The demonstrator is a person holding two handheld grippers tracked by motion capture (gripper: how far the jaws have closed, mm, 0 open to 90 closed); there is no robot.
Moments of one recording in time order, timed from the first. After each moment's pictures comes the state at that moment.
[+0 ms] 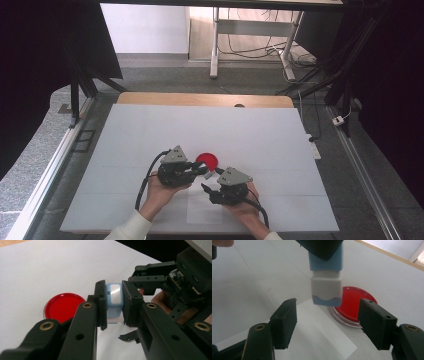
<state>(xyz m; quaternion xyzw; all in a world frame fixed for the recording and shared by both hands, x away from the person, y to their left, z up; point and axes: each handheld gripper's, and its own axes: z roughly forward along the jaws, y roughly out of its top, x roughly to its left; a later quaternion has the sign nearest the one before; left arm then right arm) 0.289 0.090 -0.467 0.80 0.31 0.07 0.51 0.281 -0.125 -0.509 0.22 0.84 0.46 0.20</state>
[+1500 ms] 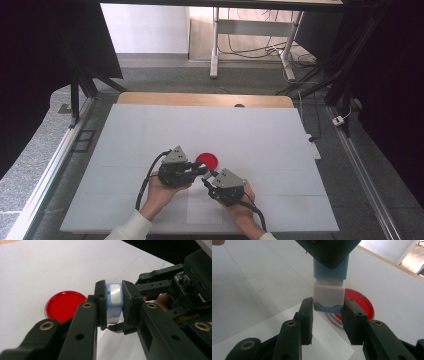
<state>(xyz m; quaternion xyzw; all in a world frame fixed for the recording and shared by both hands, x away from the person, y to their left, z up) 0.290 0.090 -0.471 0.80 0.32 0.07 0.50 0.276 -0.114 -0.513 0.23 0.83 0.45 0.25</state>
